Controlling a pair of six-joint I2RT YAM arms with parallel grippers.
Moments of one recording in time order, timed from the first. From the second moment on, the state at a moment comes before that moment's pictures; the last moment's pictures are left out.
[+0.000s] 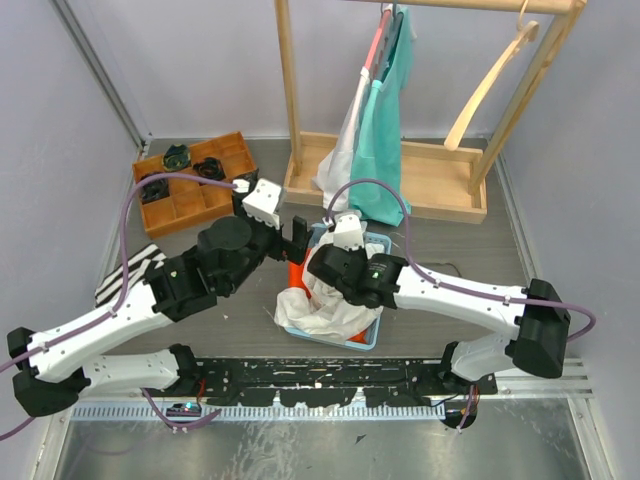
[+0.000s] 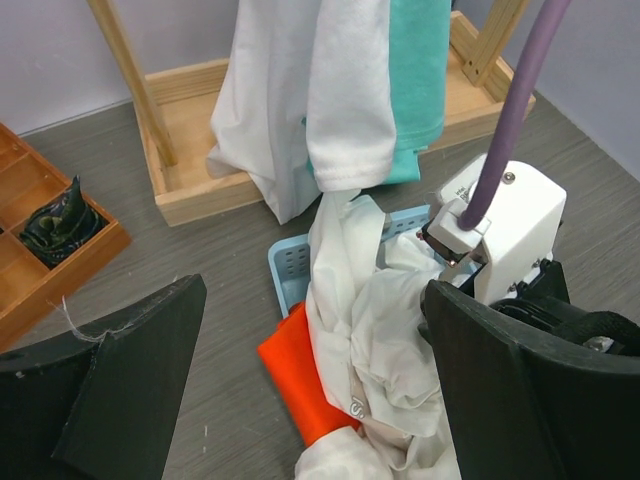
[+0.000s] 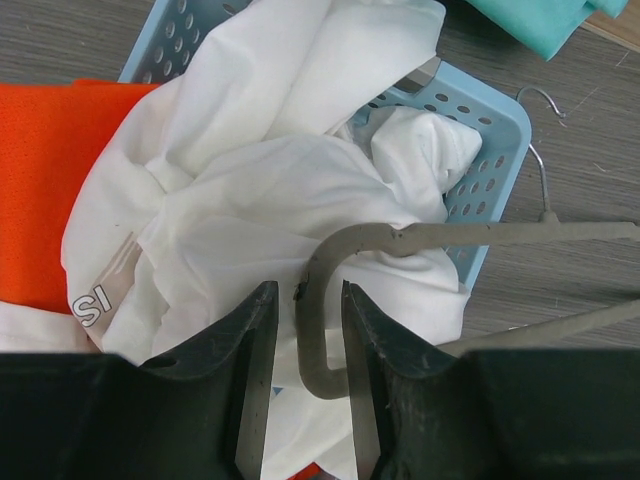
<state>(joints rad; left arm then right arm) -1.09 1.02 1.11 -0.28 -0.53 -0.17 1.12 1.36 1.07 -0.72 0.73 0.68</state>
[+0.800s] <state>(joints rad) -1.09 1.00 1.09 -0.30 -0.55 -0.16 1.10 1.46 1.14 -0.82 0.73 0.71</state>
